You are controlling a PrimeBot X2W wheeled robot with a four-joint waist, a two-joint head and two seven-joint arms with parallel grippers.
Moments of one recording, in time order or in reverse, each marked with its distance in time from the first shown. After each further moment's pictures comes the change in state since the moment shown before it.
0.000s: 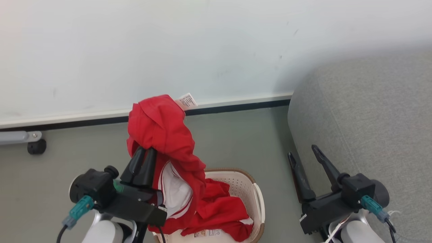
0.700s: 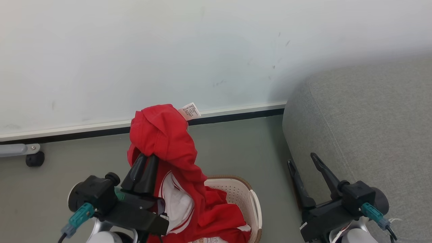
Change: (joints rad) left arm 0.072 0.018 -0.013 -0.132 0.002 0.061 0.079; right arm 0.048 -0.003 0.002 -0.029 0.010 0.005 0.009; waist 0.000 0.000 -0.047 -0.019
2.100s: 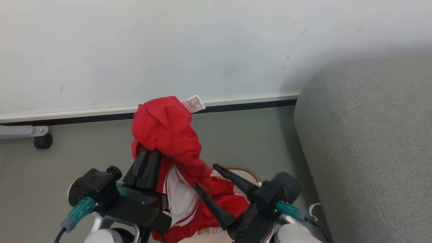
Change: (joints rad) left arm -0.008 0.007 0.001 -0.081 0.000 0.027 0.081; right arm -0.178 0.127 0.355 0.038 -0.015 0.119 0.072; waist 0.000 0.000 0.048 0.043
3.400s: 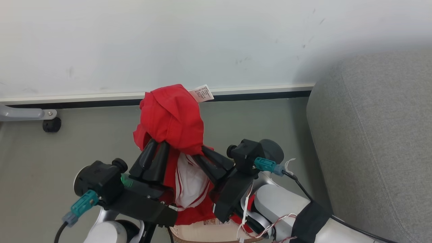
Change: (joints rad) left arm -0.041 -0.015 -0.024 -0.018 -0.008 -0.020 0.007; right arm -0.365 -0.003 0.326 0.184 0.379 -0.129 -0.038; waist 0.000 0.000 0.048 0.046
